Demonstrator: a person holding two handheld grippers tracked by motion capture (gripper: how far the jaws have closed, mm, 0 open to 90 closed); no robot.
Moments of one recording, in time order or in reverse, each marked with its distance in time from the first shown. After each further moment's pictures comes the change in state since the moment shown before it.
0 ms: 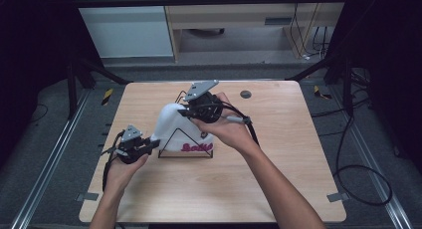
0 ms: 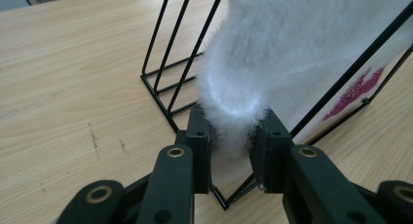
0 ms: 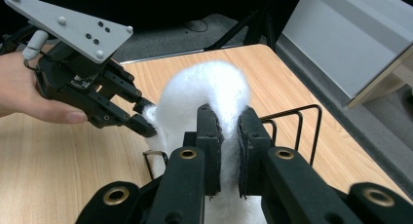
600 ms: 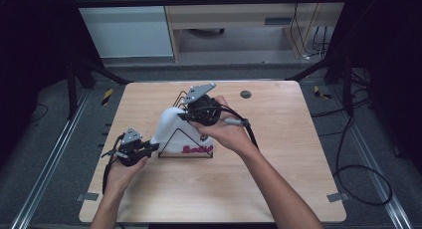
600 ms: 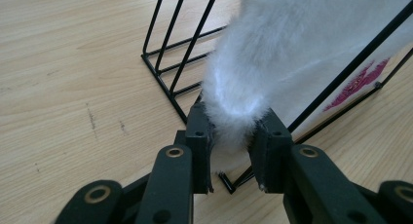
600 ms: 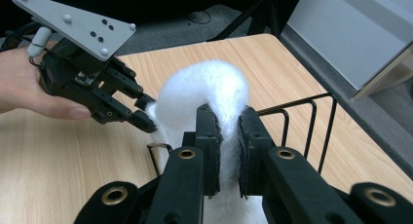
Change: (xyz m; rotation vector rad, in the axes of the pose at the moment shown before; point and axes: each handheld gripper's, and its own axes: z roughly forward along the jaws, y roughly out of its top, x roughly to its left) left arm 0.005 -0.013 0.004 0.020 0.001 -0.019; right arm 0.003 -0.006 0.008 0.031 0.009 0.011
